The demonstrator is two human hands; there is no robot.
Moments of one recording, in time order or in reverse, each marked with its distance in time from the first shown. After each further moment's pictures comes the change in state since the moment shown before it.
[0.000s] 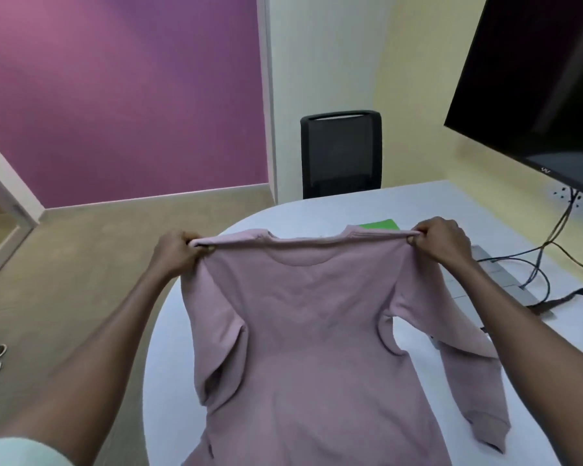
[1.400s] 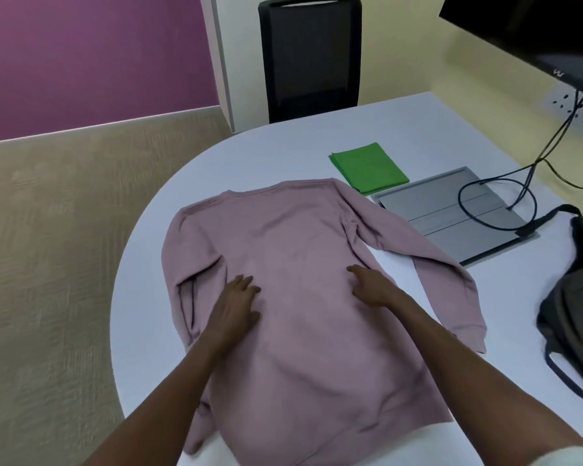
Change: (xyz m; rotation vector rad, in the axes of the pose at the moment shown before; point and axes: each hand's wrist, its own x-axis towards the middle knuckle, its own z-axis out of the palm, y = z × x) left_hand -0.082 -0.070 0.231 0.242 -0.501 0.330; right_hand -0.094 0.016 0.228 -0.020 -0.673 0.025
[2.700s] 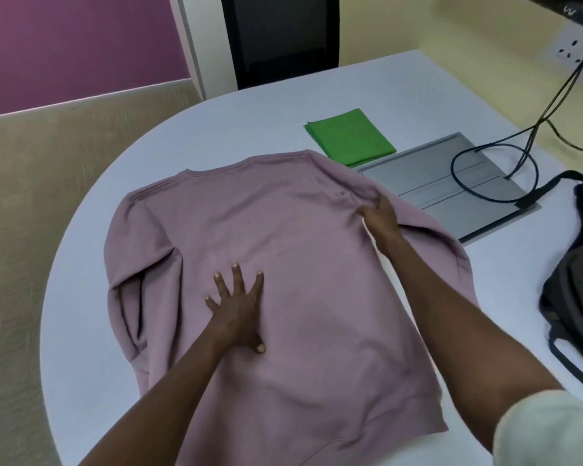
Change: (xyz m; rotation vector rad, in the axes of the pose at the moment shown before) left_hand 0.040 0.066 0.044 0.162 -0.508 -0.219; right_hand 0.090 0.051 -0.046 0.849 0.566 0.251
